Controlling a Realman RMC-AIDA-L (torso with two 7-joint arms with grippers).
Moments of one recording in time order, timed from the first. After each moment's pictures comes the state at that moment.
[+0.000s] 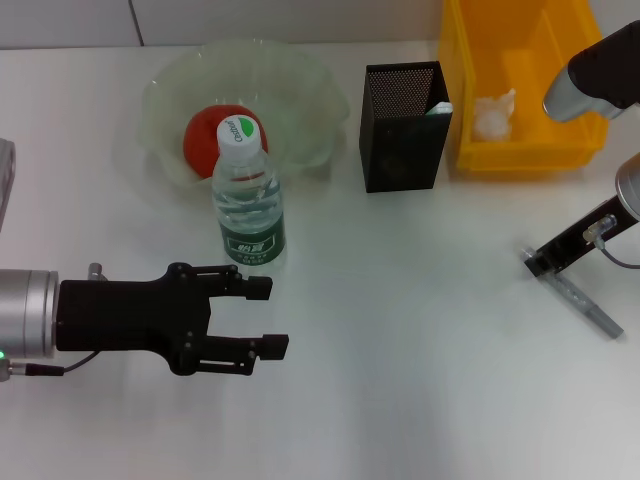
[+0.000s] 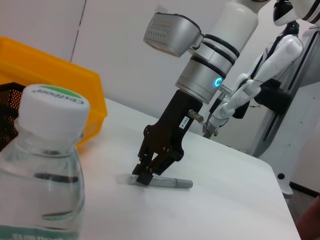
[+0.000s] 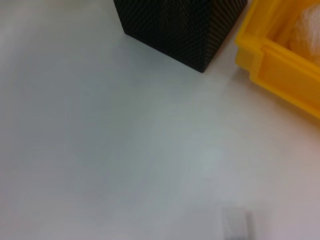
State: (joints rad) left arm -0.42 -2.02 1.04 0.62 1.82 1.67 -1.36; right arm 0.63 2.08 -1.26 -1.09 -2.73 -1.43 2.54
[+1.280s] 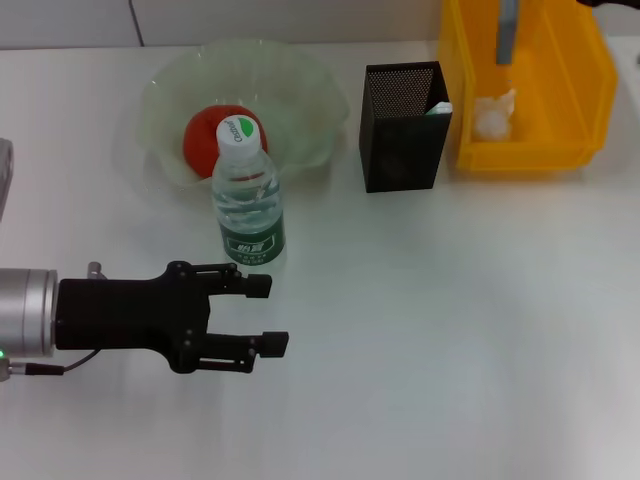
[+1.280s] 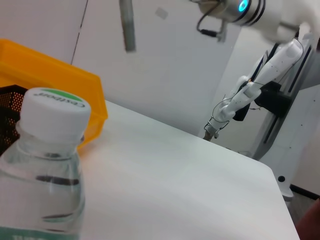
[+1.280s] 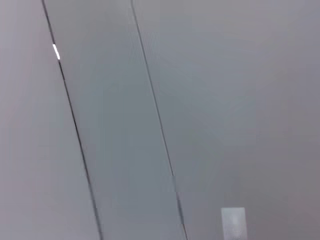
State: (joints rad) left arm -0.42 -2.02 1.03 0.62 1.82 1.67 -1.37; right arm 0.44 2.08 -0.90 -1.02 -1.46 -1.31 1.65
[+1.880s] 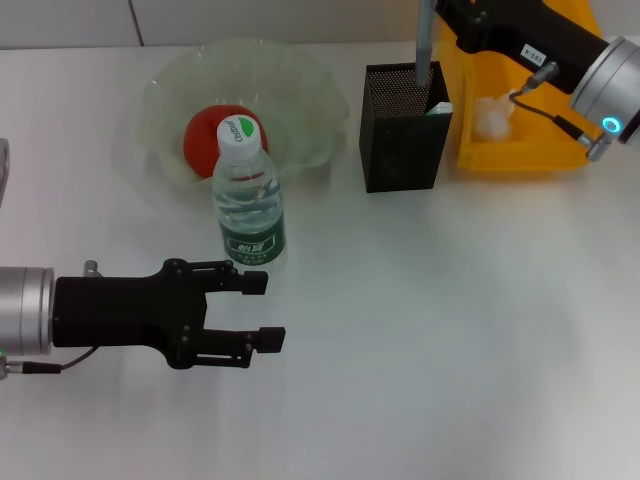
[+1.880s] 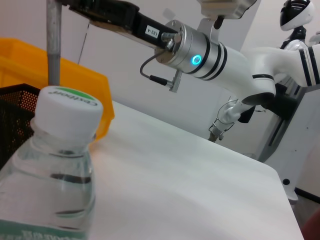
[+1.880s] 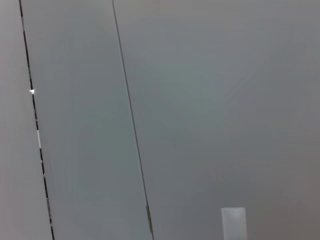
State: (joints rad) left arm -0.42 -2.01 1.03 0.61 1.81 1.66 -1.37; right arm 0.68 2.09 -0.89 -0.34 -1.18 -1.19 0.98
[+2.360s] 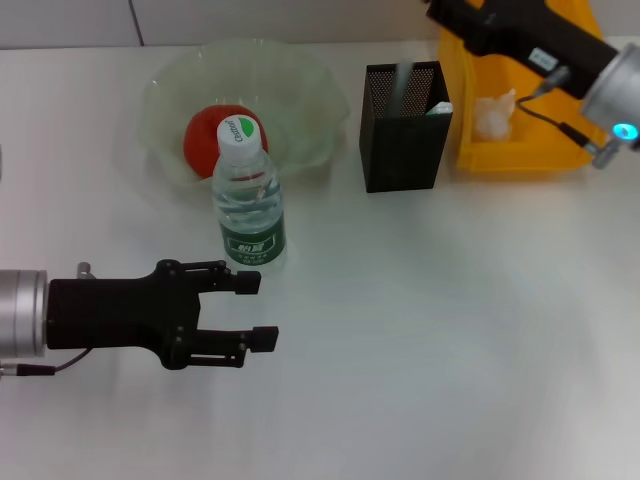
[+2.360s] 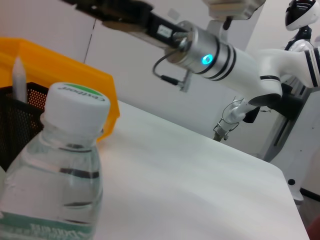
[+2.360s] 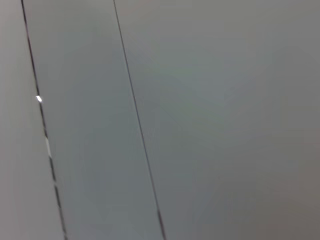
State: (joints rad) left arm -0.41 -2.01 1.02 0.61 1.82 1.66 -1.37; right arm 0.65 2.08 -0.89 -0.35 -1.19 -1.27 1.06
